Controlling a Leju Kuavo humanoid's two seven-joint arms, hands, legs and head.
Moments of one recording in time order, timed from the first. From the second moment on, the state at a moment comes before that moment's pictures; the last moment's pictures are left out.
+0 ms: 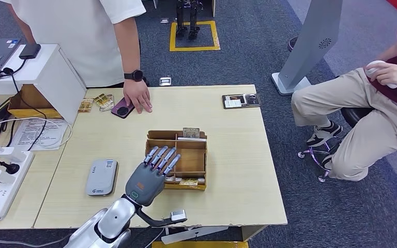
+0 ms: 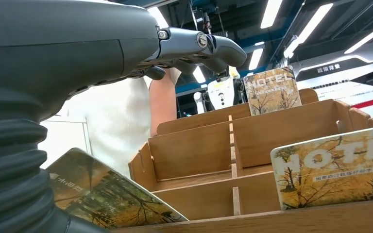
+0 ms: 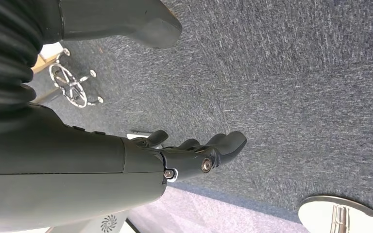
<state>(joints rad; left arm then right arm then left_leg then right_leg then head) -0.27 0.12 -0.78 -1.19 -1.50 0.51 0.10 -0.09 0.15 -1.16 -0.24 1.27 -0.66 -0.06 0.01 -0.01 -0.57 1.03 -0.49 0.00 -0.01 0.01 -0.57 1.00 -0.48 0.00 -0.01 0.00</state>
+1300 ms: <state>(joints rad) -0.26 0.12 -0.73 -1.21 -1.42 0.50 0.07 -0.09 0.15 -1.16 -0.24 1.25 -0.66 -0.06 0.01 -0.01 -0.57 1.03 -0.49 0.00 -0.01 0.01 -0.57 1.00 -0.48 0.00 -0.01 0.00</state>
